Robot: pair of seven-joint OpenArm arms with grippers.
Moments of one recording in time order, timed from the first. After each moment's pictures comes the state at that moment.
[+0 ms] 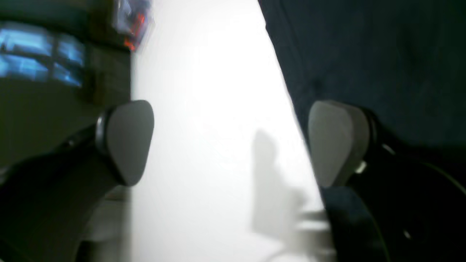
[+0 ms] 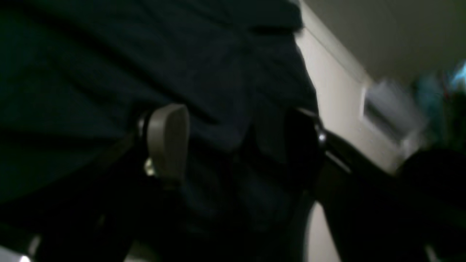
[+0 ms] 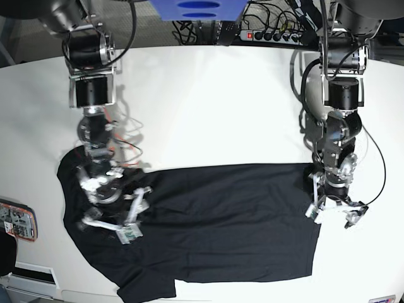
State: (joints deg) left arm -19.0 -17.7 -0.9 56.3 34.5 -6.7 10.4; right arm 17.4 8.6 -0.6 78.4 -15.2 21.4 -29.8
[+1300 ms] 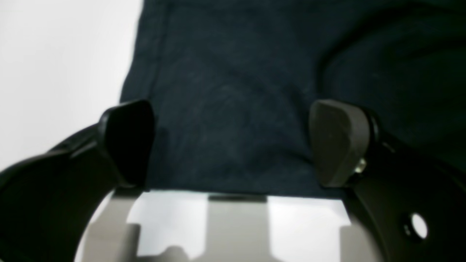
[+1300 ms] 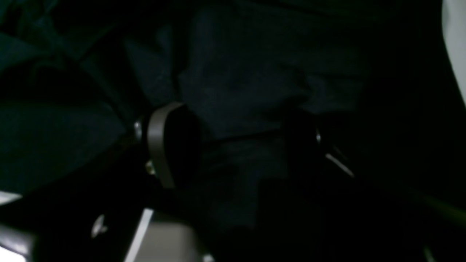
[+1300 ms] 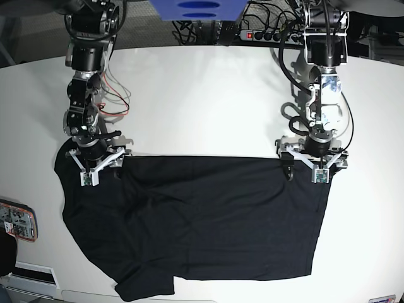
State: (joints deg) left arm -2.4 -11.4 -8.1 63.3 -0.7 -7.5 5.8; right arm 3.9 8.4 13.6 65.7 3.5 20.8 -18.6
